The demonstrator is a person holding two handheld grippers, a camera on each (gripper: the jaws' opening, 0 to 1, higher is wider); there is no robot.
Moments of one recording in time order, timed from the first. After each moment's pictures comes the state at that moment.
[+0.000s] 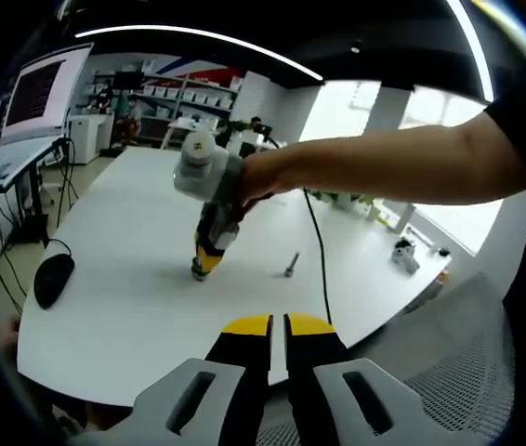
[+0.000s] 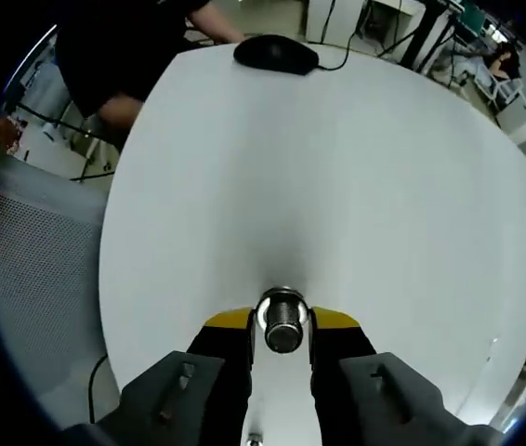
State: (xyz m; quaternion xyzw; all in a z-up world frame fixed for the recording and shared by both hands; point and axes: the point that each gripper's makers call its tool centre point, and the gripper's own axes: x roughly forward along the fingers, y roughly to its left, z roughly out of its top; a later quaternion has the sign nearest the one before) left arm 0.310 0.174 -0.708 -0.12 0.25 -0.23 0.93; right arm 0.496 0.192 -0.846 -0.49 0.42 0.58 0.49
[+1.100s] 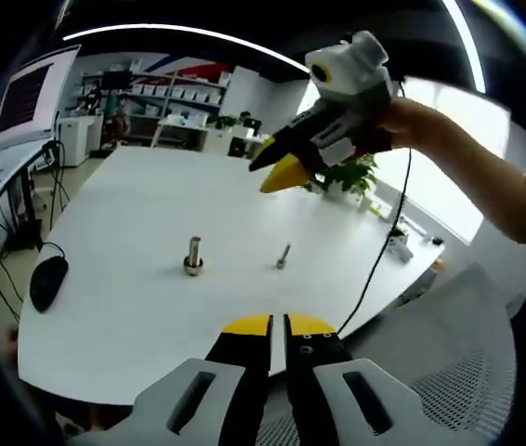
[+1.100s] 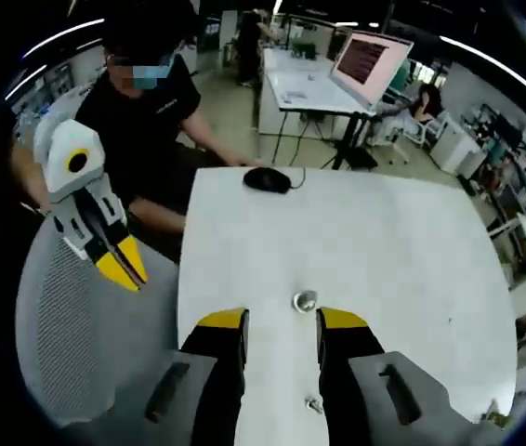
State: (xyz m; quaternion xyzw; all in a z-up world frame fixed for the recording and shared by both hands) left arm 0.302 0.168 -0.712 -0.11 0.26 -0.26 0.92; right arm 0.415 0.125 -0.651 -0.34 0.28 0.57 0.69
